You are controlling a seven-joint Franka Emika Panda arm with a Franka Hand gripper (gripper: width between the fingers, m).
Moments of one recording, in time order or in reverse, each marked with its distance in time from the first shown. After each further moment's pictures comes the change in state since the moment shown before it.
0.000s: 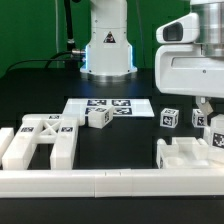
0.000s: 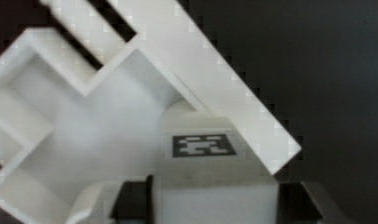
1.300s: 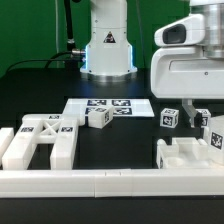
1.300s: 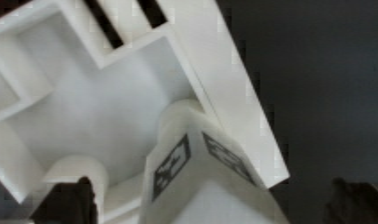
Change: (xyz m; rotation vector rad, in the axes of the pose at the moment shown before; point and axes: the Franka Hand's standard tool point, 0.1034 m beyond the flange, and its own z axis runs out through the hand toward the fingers) arm -0.002 0.001 0.001 -0.036 0.002 -0.504
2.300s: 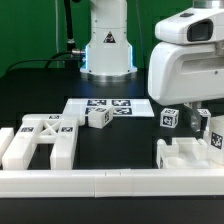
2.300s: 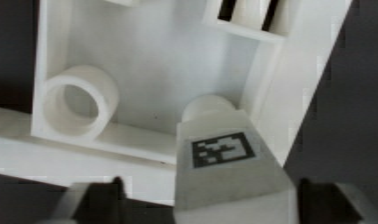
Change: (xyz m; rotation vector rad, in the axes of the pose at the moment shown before) arm 0.005 0.010 -0.003 -0.055 -0.023 -0.603
